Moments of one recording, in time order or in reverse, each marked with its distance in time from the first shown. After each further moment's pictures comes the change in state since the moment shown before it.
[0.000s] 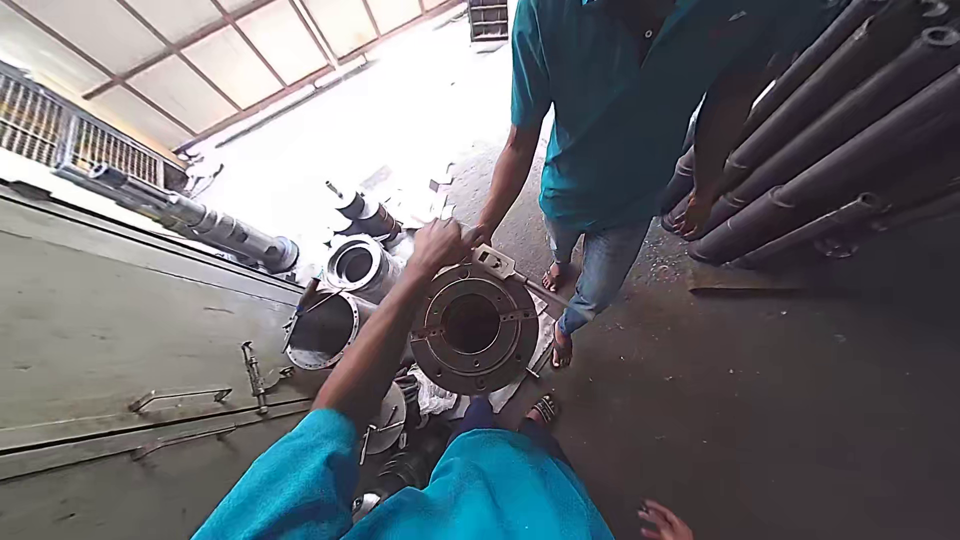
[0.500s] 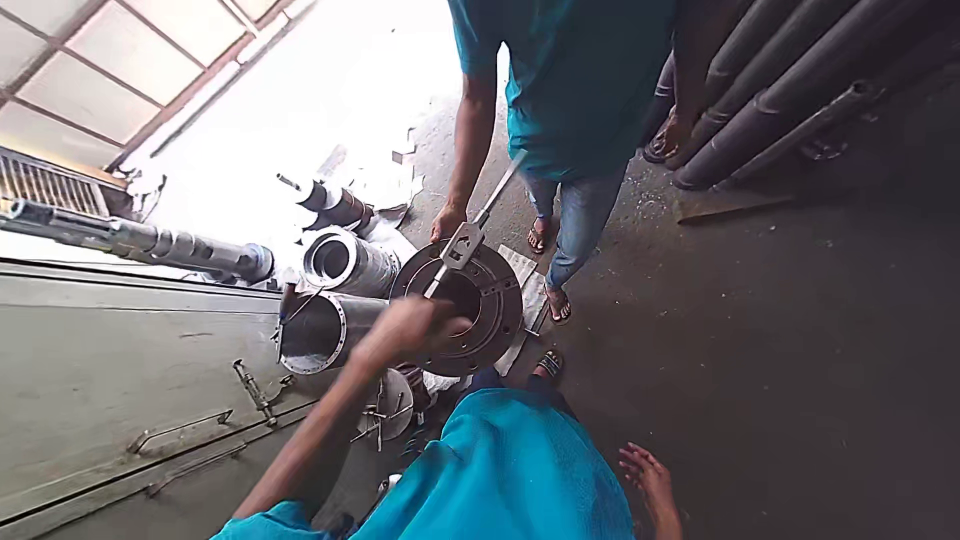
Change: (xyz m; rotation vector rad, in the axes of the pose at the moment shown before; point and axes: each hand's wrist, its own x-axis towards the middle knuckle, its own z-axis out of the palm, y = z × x) left_hand -0.130 -0.012 0.043 -0.052 -0.259 0.486; right_hand 0.004 0.046 0.056 0.498 0.109 0.096
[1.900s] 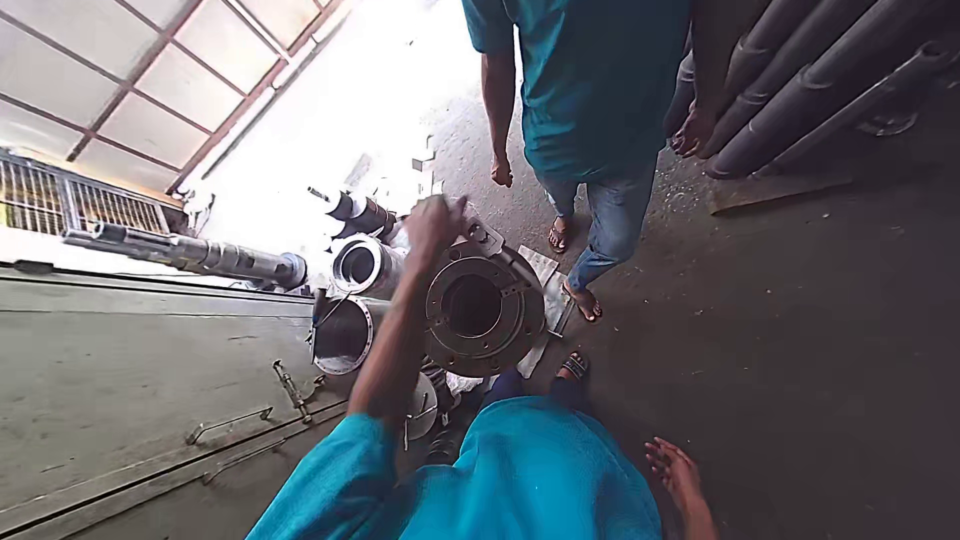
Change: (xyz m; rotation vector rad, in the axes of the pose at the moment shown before) left_hand 0.132 -0.030 -0.060 -0.075 0.391 -0.497; right_hand 0.020 -0.006 0.021 -0.005 0.020 0.059
